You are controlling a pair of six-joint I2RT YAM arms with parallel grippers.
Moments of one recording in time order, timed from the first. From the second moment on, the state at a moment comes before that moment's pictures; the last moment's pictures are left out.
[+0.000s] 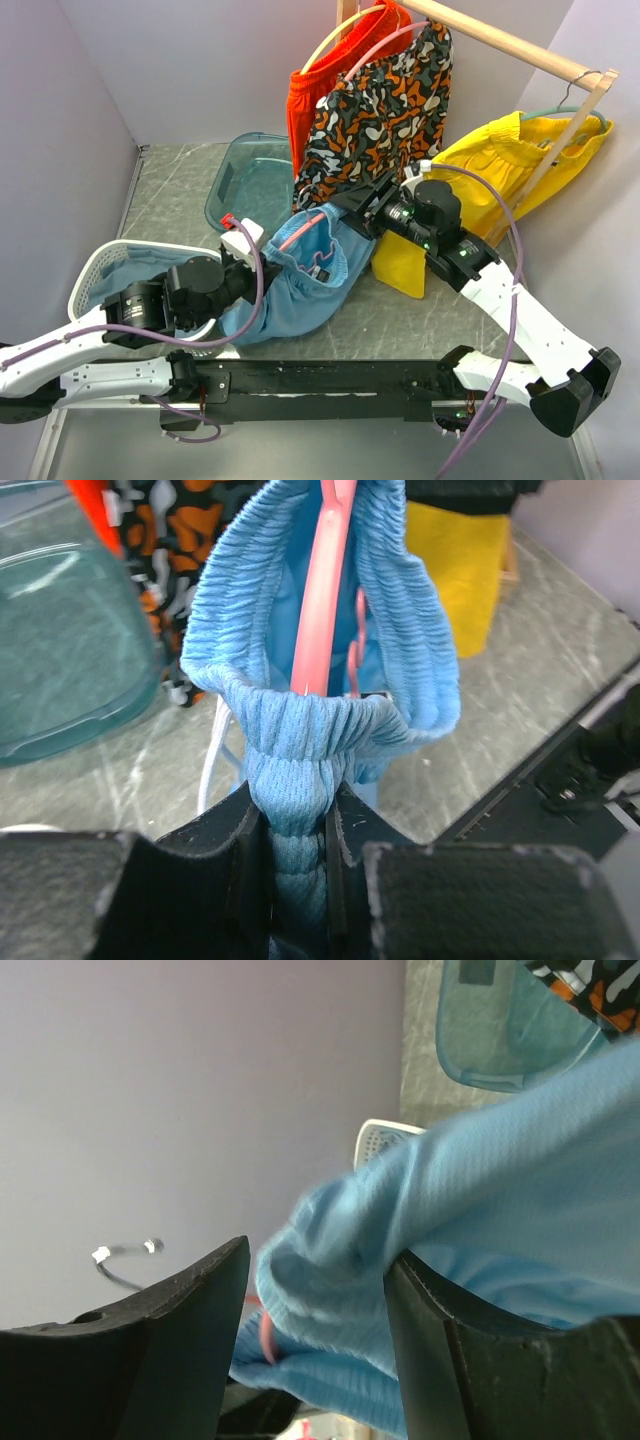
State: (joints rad) left arm -1.24 0.80 1.08 -0.58 -0.50 -0.29; right arm 0.60 1.07 1.09 -0.23 -0.20 1.31
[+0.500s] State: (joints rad) left arm -1.24 0.77 1.06 -0.63 -0.61 -0.31; right arm 0.86 0.98 0.98 -0.23 0.11 1.12
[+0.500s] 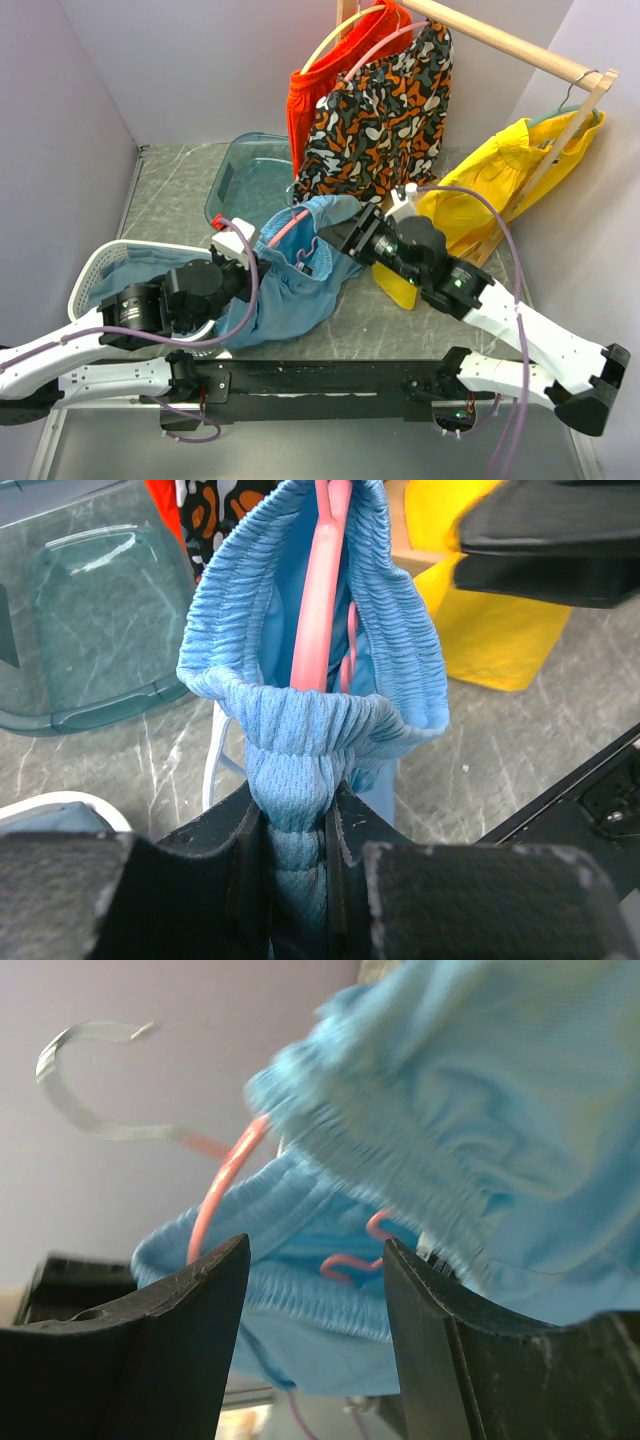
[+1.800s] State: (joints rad) left arm -0.98 1.55 1.97 -0.50 -0.33 0.06; right arm 1.23 0.60 0.77 -0.26 0.42 0.52
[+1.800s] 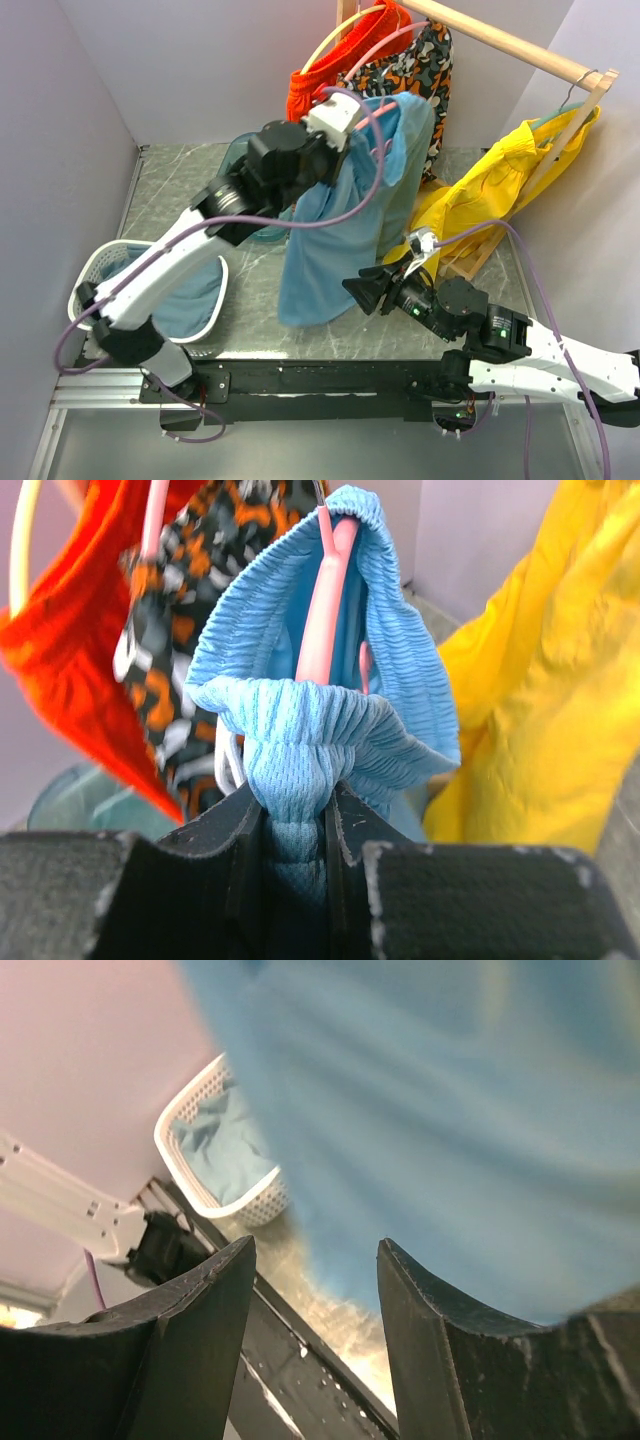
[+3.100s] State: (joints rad) left arm -0.92 2.13 2.42 -0.06 -0.18 0.24; right arm 1.24 0.56 0.74 -0.36 0.40 0.46
